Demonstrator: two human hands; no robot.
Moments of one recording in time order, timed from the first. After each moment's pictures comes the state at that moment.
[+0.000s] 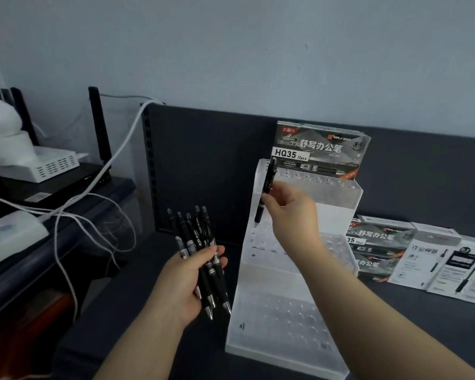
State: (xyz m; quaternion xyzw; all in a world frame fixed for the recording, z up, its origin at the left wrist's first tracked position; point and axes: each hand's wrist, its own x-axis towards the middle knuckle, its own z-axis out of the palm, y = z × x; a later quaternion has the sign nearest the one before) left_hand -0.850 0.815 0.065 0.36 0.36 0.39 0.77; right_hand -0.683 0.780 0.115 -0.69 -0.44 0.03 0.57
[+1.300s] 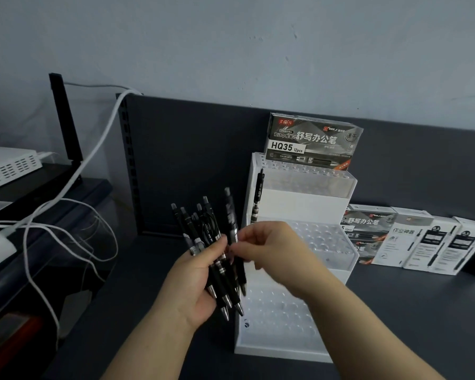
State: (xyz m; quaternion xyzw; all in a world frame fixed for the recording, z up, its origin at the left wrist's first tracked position) left_hand -0.853 0.823 0.075 0.36 0.27 0.30 0.84; right_hand -0.740 0.752 0.104 -0.71 -0.46 0.24 0.48
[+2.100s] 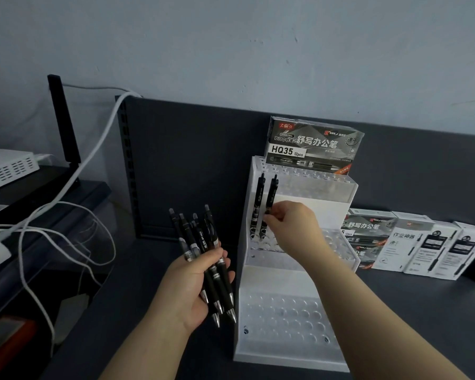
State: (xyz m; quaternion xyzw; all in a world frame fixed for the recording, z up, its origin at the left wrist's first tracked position) left_hand -0.851 0.832 0.067 0.35 0.31 0.33 0.82; right_hand -0.677 0.783 0.099 -0.83 -0.42 -0.02 0.37
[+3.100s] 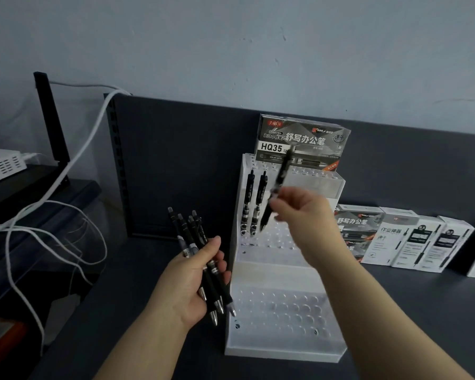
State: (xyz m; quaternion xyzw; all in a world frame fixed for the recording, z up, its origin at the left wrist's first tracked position) left_hand -0.845 0.823 0.072 0.34 0.32 0.30 0.83; right_hand -0.694 0.745 0.125 -0.70 -0.35 0.11 0.61
